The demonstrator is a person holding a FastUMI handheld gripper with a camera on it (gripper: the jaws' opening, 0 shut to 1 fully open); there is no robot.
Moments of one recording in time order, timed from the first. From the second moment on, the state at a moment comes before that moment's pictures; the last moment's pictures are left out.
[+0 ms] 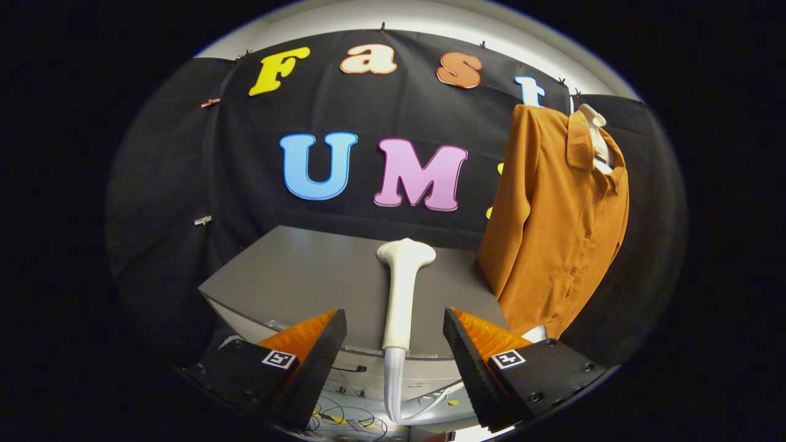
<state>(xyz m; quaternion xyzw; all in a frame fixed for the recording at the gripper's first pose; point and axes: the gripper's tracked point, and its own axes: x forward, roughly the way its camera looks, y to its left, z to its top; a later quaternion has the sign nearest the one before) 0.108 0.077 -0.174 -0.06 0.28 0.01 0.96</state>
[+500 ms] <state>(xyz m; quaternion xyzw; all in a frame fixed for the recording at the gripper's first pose) 0.156 0.081 -0.265 -0.06 0.36 -0.01 0.93</state>
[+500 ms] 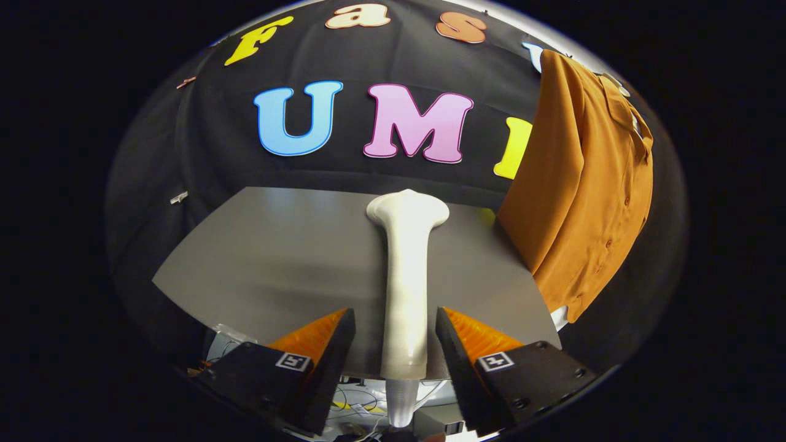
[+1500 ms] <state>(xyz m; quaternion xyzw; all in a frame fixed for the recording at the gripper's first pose) 0.107 0.056 -0.054 -0.01 0.07 -0.01 1.00</state>
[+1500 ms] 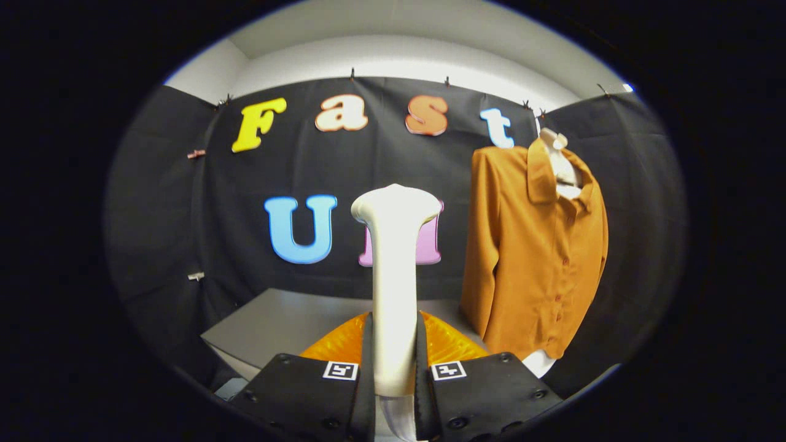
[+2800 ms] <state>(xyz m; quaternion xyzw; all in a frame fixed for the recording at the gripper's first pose) 0.150 -0.184 -0.079 0.03 0.00 -0.07 1.00</state>
